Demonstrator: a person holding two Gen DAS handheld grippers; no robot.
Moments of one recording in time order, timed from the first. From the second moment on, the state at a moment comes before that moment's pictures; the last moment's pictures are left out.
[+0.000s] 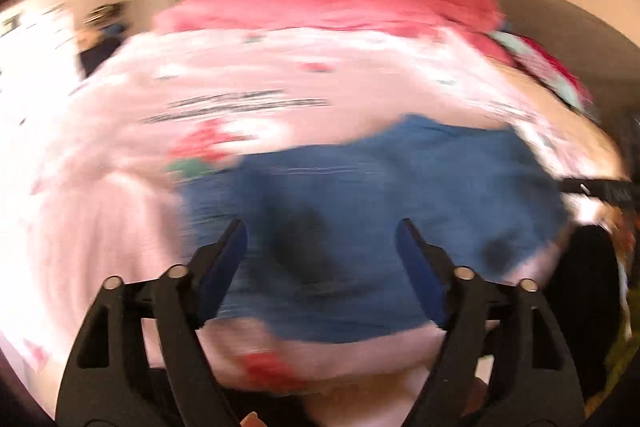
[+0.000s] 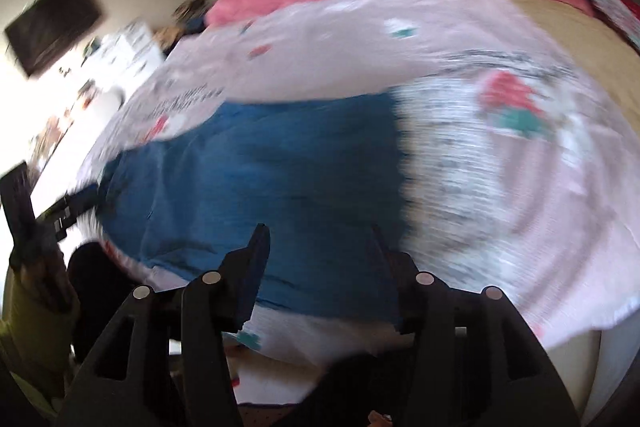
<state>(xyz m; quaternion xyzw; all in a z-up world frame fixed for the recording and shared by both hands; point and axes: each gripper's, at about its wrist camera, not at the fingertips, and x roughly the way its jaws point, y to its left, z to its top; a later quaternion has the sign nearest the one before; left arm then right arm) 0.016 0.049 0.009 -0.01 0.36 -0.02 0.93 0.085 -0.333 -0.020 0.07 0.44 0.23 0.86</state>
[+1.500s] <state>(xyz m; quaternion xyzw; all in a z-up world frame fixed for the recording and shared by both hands) 0.096 0.005 0.039 0.01 0.37 -0.09 0.92 0.102 -0.317 -0.039 0.09 0.43 0.21 0.87</state>
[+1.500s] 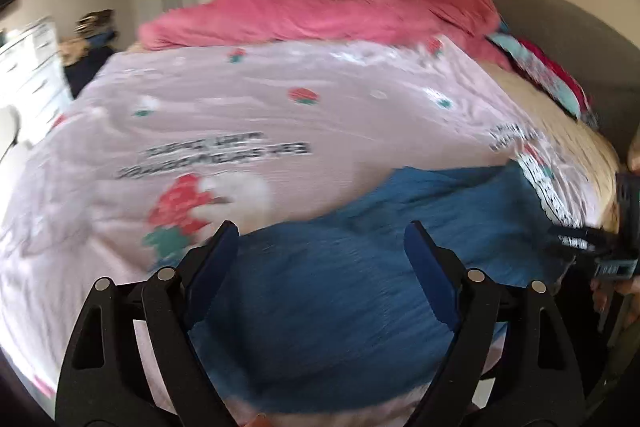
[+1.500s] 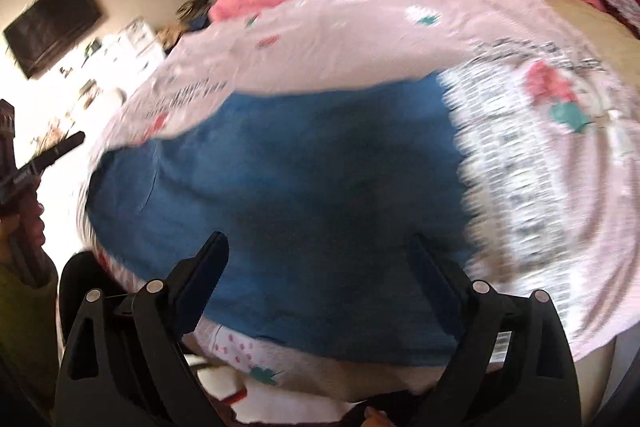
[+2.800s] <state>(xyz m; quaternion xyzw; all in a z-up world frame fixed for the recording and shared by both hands) 0.241 -0.050 -0.046 -0.02 0.46 -0.17 0.87 0.172 -0.333 -0.058 0.09 0.43 0.14 0.89</state>
